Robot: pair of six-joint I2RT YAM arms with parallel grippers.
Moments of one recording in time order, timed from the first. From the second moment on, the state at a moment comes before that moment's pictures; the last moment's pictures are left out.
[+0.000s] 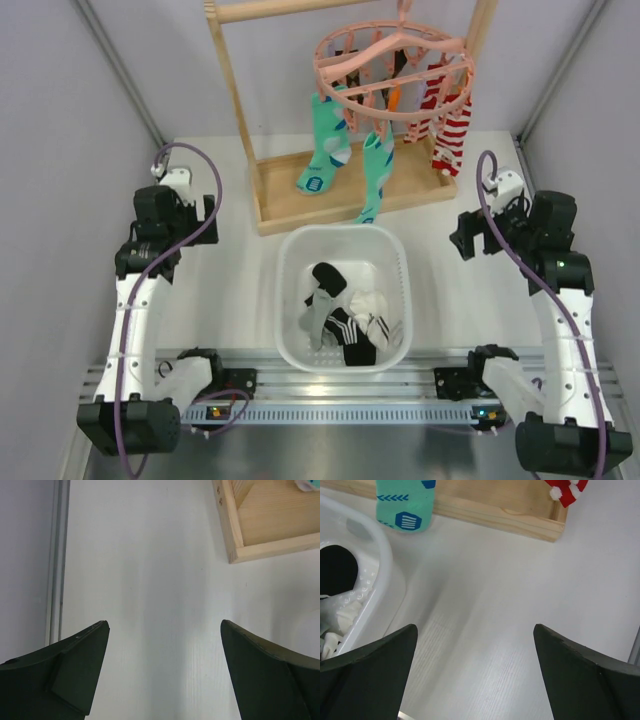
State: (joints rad) left arm 0.05 0.98 1.07 -0.68 -0.03 0.05; right arm -0.10 0.85 1.02 -0.73 -0.46 -0.33
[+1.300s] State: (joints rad) left arm 0.05 0.93 1.02 -0.29 0.47 -0.23; right arm 0.79 1.47 0.86 -0.17 -0.30 -0.44
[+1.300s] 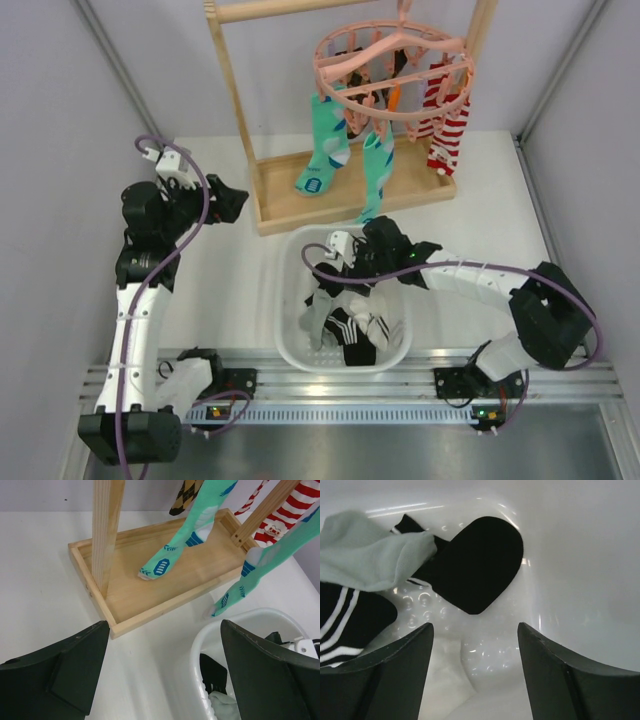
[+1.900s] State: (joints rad) left arm 0.05 0.95 1.02 -0.26 0.51 -0.23; right arm 0.79 1.67 0.90 -0.16 -0.45 -0.81
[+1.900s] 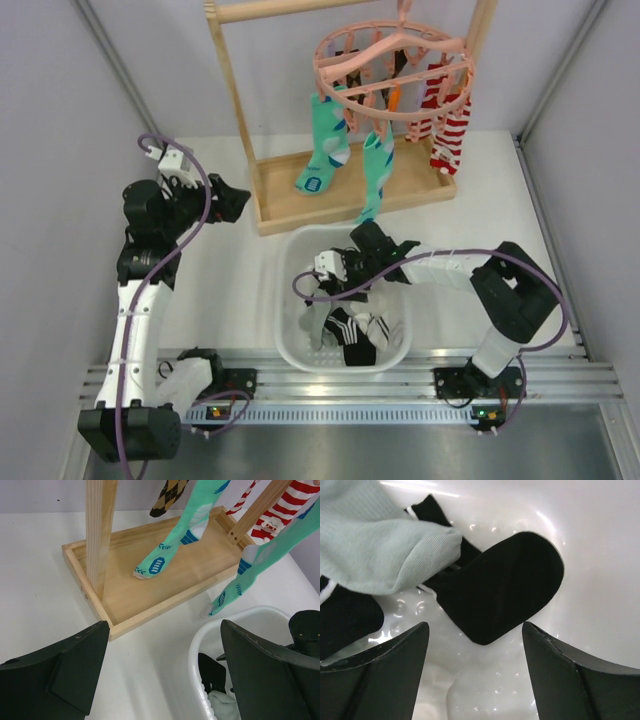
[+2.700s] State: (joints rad) left arm 0.05 0.96 1.02 -0.26 0.51 -0.20; right arm 0.83 1.73 0.96 -0.14 -0.44 -0.81
